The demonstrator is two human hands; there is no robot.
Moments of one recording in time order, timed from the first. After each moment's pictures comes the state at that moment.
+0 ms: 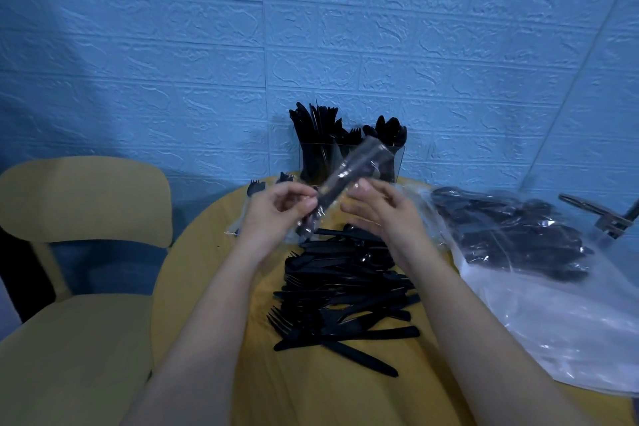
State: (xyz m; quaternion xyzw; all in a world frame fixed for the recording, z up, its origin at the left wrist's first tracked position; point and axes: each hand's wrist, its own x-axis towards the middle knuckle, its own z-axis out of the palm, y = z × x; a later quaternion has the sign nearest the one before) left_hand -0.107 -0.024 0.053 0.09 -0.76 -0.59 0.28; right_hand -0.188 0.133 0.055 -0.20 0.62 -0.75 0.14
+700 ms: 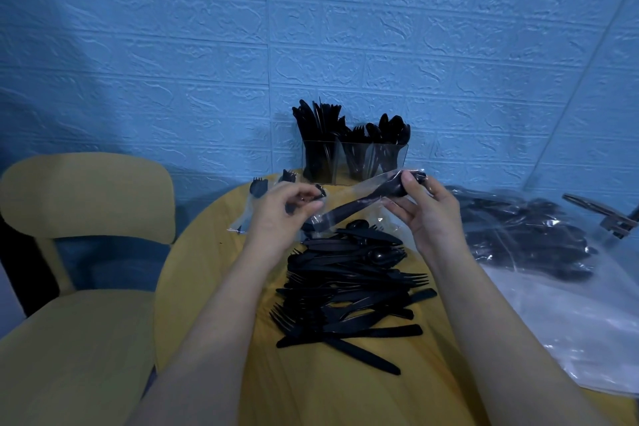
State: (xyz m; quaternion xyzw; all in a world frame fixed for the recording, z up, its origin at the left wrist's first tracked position) left_hand -0.115 -0.022 0.039 0.07 -0.82 -0.46 0.35; right_hand -0.205 0.157 0.061 -0.13 0.51 -0.85 0.07
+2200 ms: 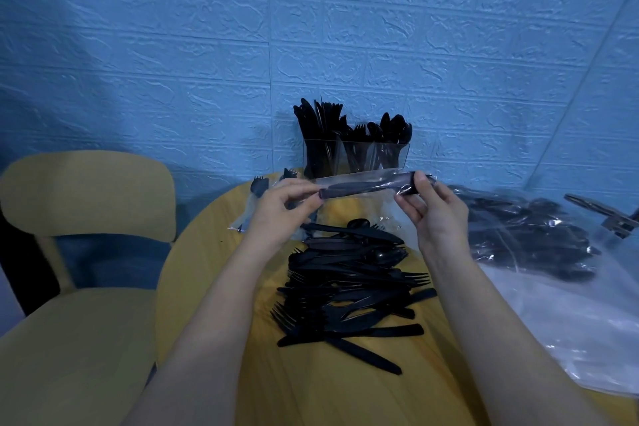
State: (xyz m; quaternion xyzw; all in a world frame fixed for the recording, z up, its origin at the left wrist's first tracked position) left_hand -0.113 -0.023 0.047 0.04 -0.76 -0.57 0.30; right_hand -0.199 0.159 0.063 -0.06 0.48 -0.87 0.04
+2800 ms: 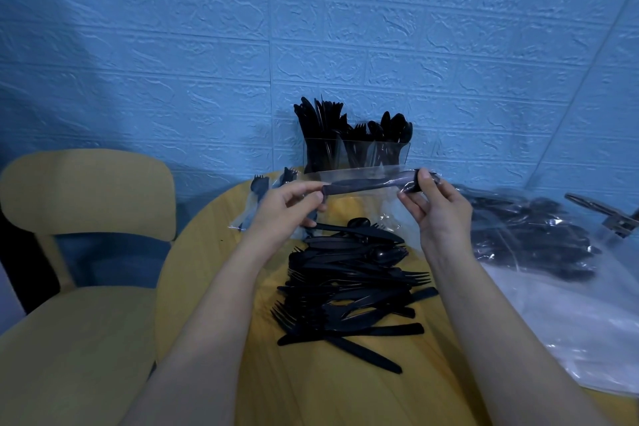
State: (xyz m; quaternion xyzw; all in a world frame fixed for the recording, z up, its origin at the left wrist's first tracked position) left_hand -0.109 -0.020 0.048 0.05 -0.72 -0.65 0.23; right_hand -0.199 0.159 0.062 -0.07 0.47 -0.88 0.01
